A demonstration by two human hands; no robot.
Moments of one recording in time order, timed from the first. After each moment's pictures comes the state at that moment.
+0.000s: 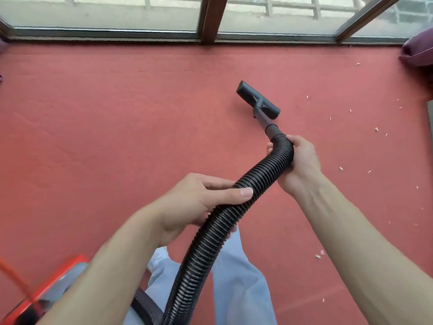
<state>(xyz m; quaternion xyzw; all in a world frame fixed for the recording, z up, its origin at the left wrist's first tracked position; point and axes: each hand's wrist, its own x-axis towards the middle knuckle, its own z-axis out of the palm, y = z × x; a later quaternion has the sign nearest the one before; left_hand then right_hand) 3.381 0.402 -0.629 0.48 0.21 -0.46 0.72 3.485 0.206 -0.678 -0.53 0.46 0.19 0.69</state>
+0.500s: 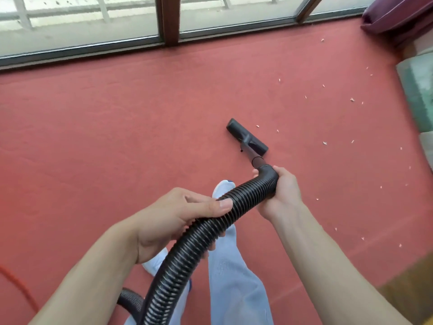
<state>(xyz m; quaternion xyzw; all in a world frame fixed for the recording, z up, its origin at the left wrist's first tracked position) 3.353 0.384 -0.611 0.48 0.16 -0.53 0.68 3.394 0.177 -0.662 -0.35 0.59 0.12 0.72</state>
